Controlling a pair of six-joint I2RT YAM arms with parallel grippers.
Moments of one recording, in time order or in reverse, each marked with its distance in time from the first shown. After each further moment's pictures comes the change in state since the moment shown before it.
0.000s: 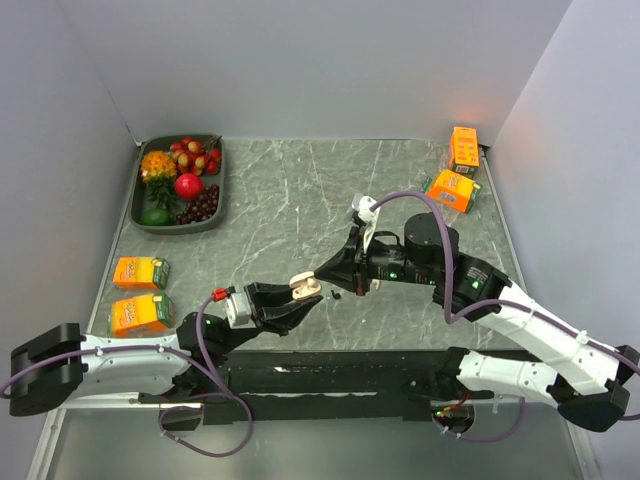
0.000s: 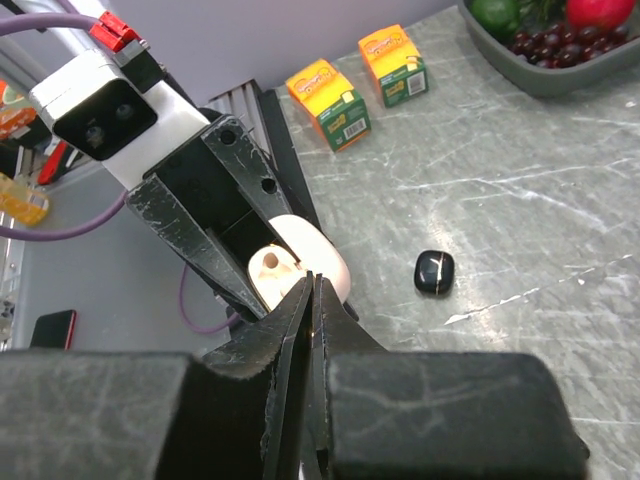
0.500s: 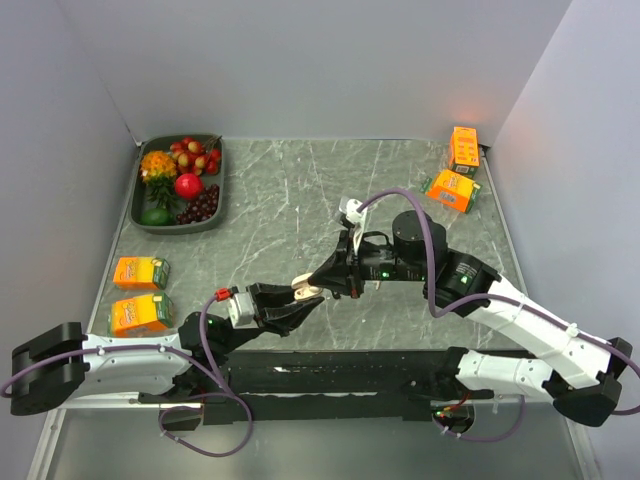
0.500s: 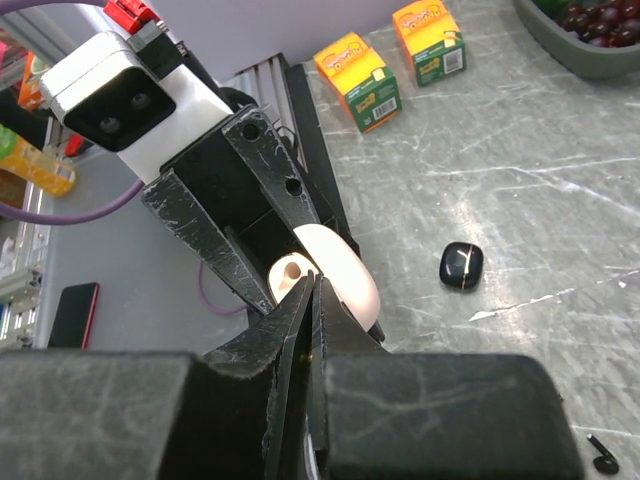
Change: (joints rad) left arm 0.000 0.013 0.000 -0.008 0.002 0.000; right arm 0.002 0.051 0.006 0.000 -0.082 0.000
